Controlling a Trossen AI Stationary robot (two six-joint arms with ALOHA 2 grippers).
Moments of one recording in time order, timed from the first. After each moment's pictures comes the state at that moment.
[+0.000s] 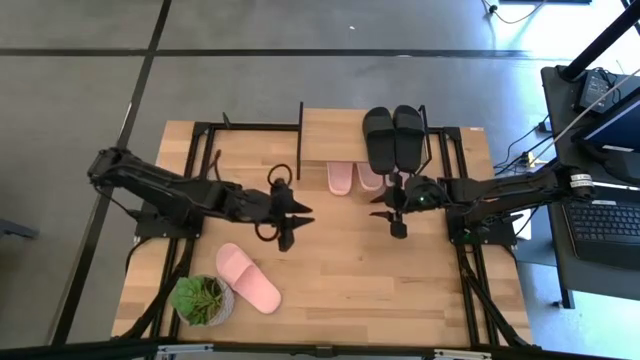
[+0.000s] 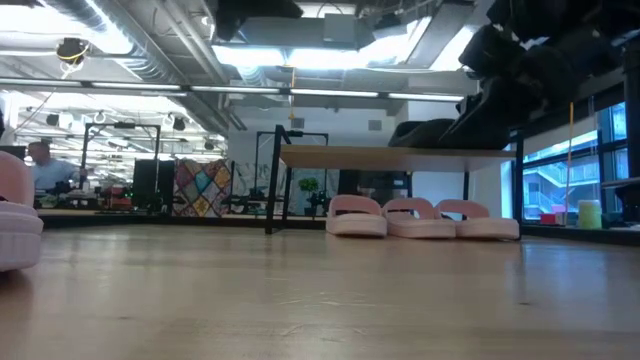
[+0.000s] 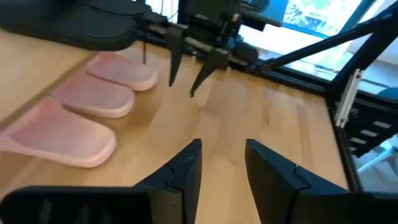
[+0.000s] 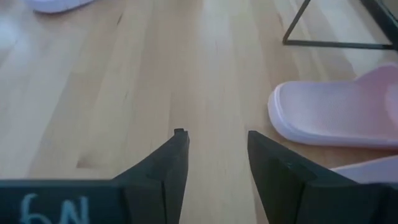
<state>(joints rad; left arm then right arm) -0.23 1.29 1.01 -0.18 -0.35 -0.42 -0.03 1.03 0.48 -0.05 0.02 -0.06</state>
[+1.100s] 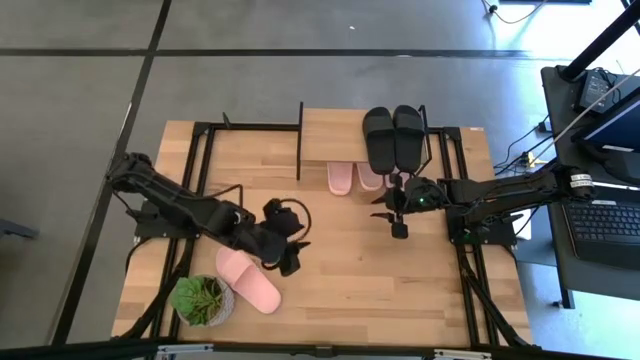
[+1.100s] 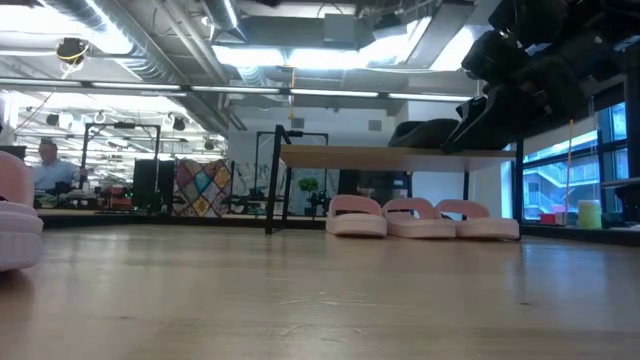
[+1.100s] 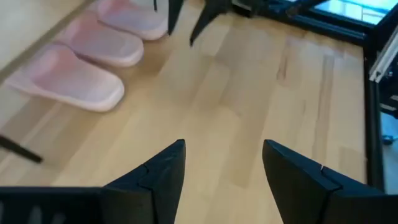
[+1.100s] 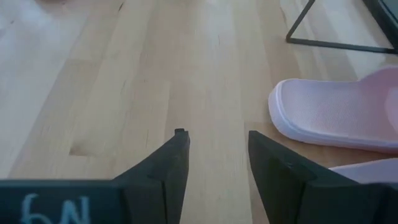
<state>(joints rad) -0.43 1.50 1.34 -0.66 -0.54 -0.65 -0.03 1.03 0.45 -0.04 0.02 -0.12</state>
